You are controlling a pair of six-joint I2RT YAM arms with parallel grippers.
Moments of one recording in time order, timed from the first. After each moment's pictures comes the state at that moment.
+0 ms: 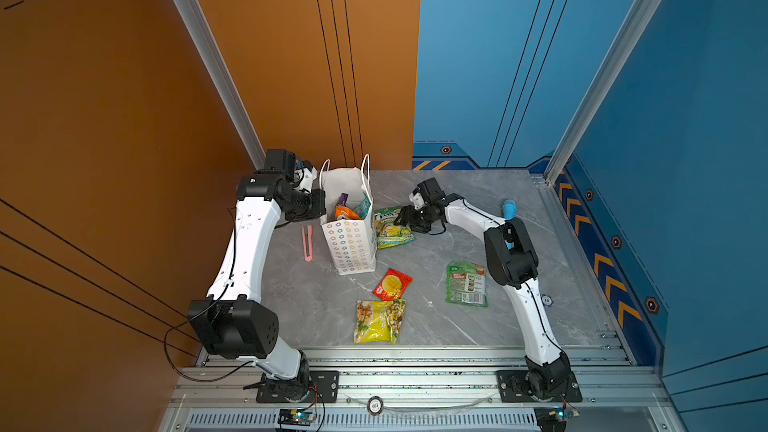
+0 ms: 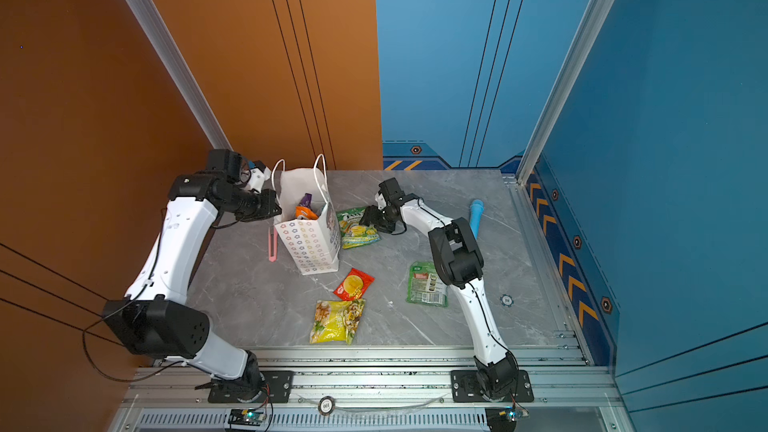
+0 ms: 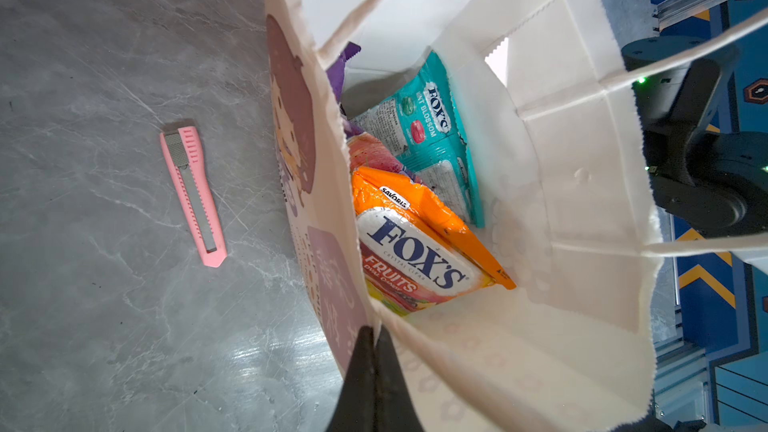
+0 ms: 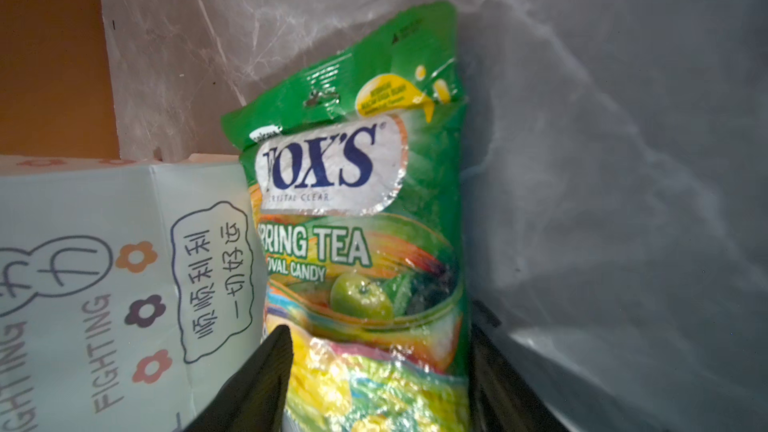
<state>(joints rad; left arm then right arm) 0.01 1.56 1.72 -1.20 0.32 -0.11 0.48 2.40 1.94 -0.52 -0.48 0.60</state>
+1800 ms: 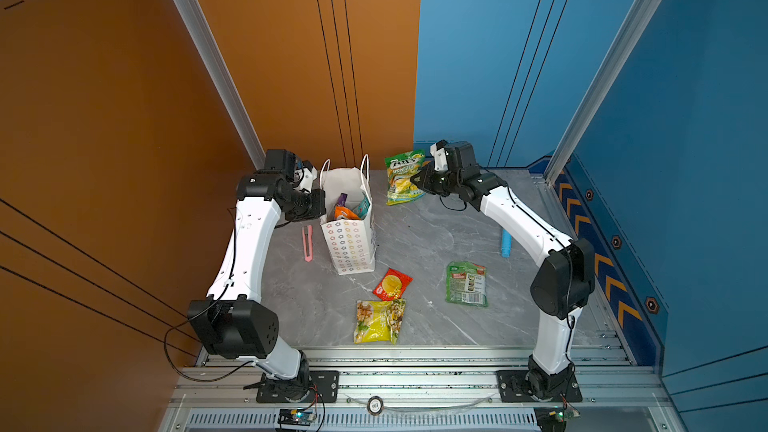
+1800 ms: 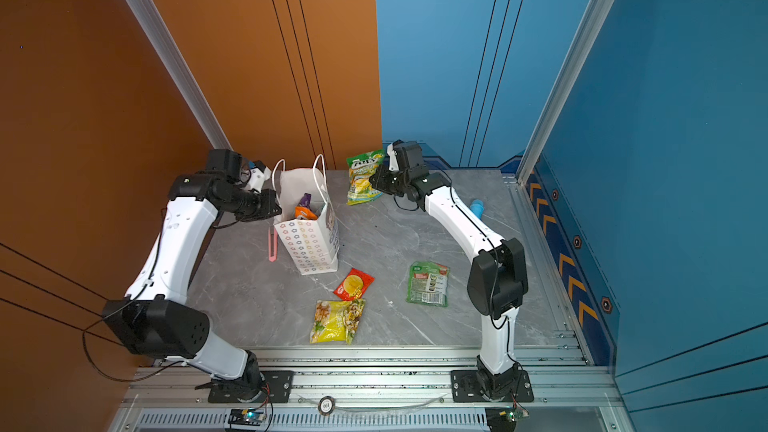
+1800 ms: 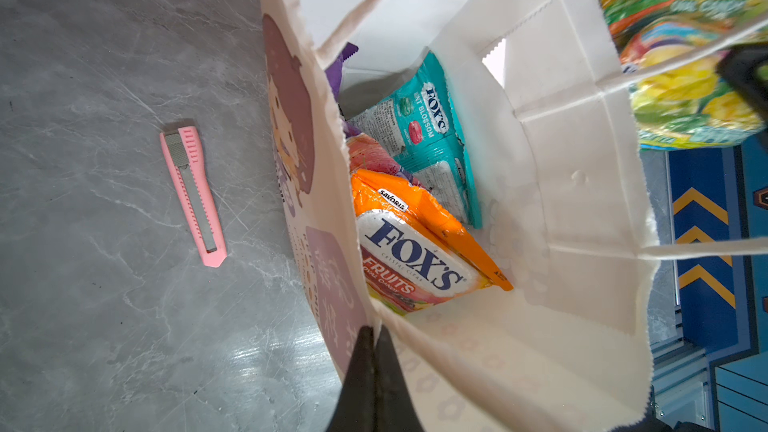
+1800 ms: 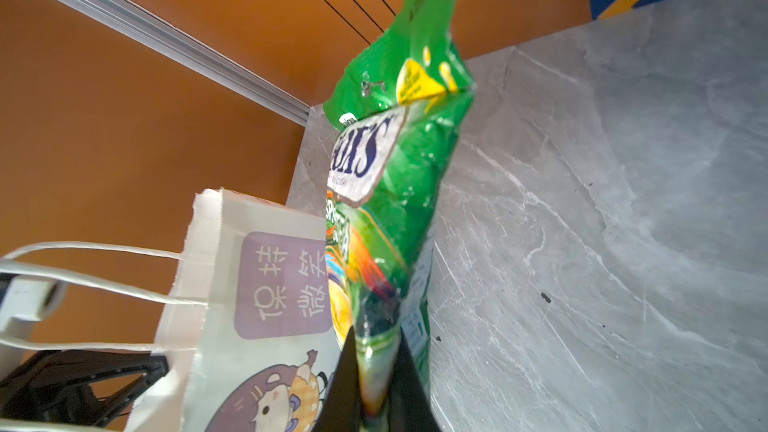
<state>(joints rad) 0.01 1.56 1.72 -1.20 0.32 -0.11 0.47 1.92 1.87 -0.45 -0.31 0.68</state>
